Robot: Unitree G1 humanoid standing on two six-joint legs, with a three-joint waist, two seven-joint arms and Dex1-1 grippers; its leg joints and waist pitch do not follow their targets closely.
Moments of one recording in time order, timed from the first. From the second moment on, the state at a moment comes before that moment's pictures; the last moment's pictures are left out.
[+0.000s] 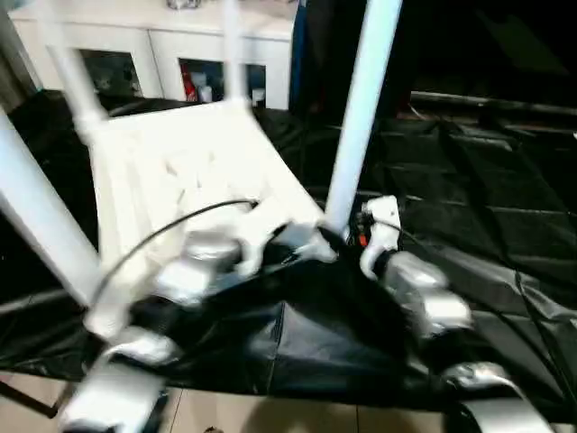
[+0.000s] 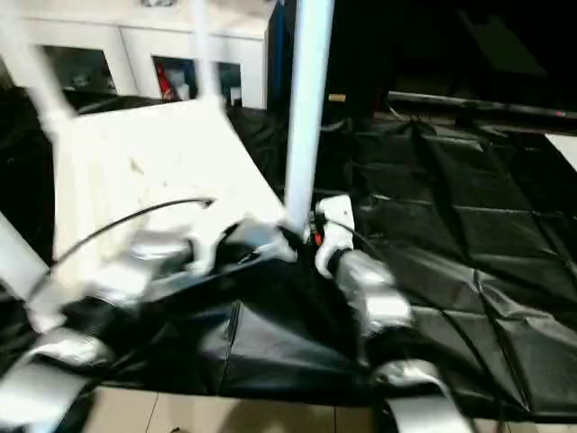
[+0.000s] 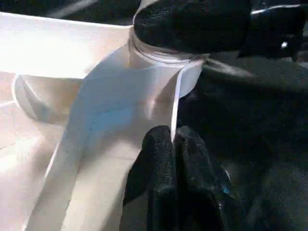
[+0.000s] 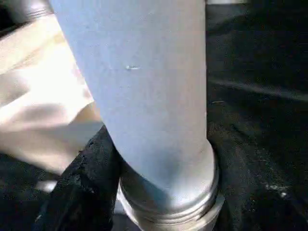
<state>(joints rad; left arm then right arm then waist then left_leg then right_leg) -0.68 0.15 -0.21 0.69 0.05 0.31 -0.79 -0.57 -0.04 -0.05 0.76 0.14 0.06 0.43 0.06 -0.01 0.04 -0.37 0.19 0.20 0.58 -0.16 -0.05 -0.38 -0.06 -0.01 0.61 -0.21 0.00</state>
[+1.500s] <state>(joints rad) -0.51 0.42 -0.29 0.40 -0.04 0.29 -1.32 -0.50 -0.35 0.19 0.55 0.19 0.09 1.33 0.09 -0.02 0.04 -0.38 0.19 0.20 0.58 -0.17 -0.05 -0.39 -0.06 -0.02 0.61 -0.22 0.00</state>
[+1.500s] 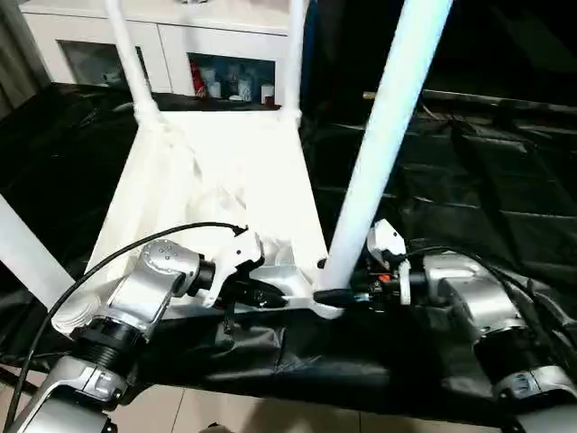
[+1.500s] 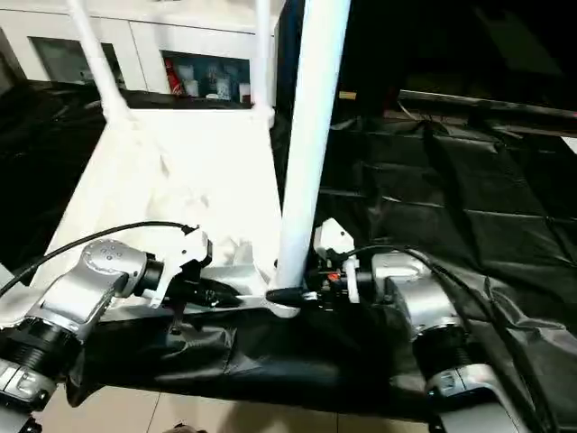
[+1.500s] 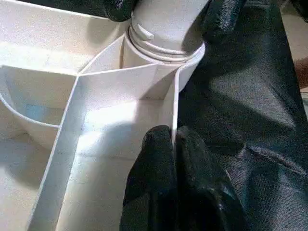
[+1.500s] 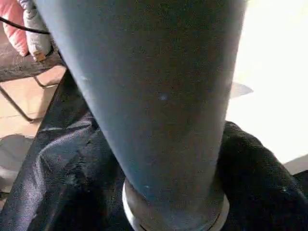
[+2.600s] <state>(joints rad) -0.70 0.12 -0.21 0.70 0.04 0.33 -0.74 -0.59 -0.05 -0.04 0.80 0.10 -0.06 0.44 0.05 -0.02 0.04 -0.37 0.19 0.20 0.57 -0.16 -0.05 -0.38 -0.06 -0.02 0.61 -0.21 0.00</state>
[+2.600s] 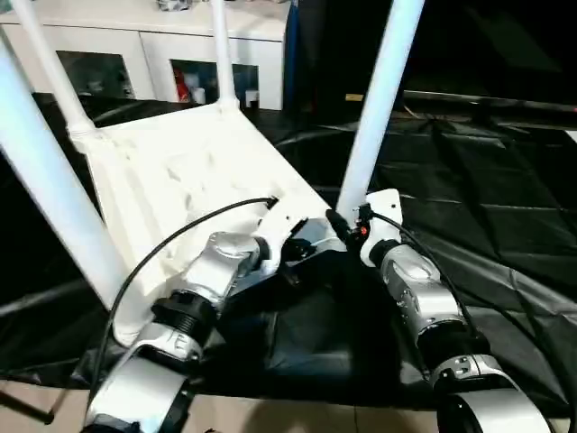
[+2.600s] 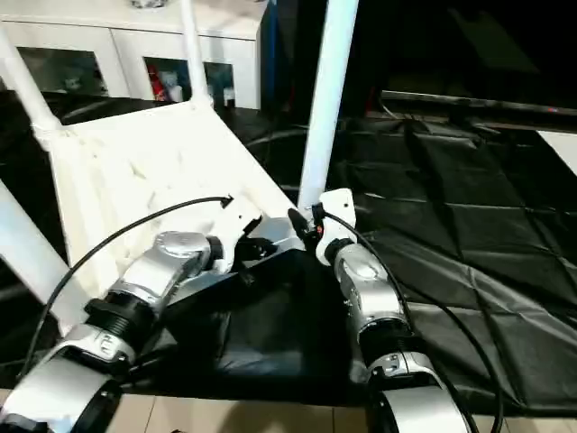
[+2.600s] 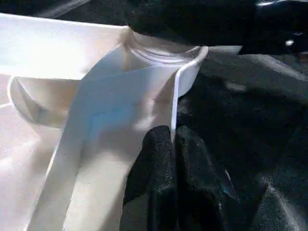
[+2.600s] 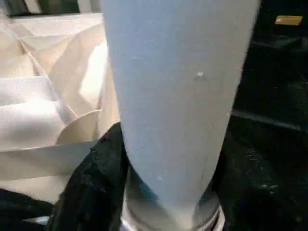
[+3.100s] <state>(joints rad) -0.58 0.35 -0.29 0.49 -0.02 0.28 -1.23 -0.54 -0.30 0.12 0.64 0.19 0.09 1.22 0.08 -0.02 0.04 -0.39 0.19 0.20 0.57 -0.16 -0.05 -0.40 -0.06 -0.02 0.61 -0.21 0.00</state>
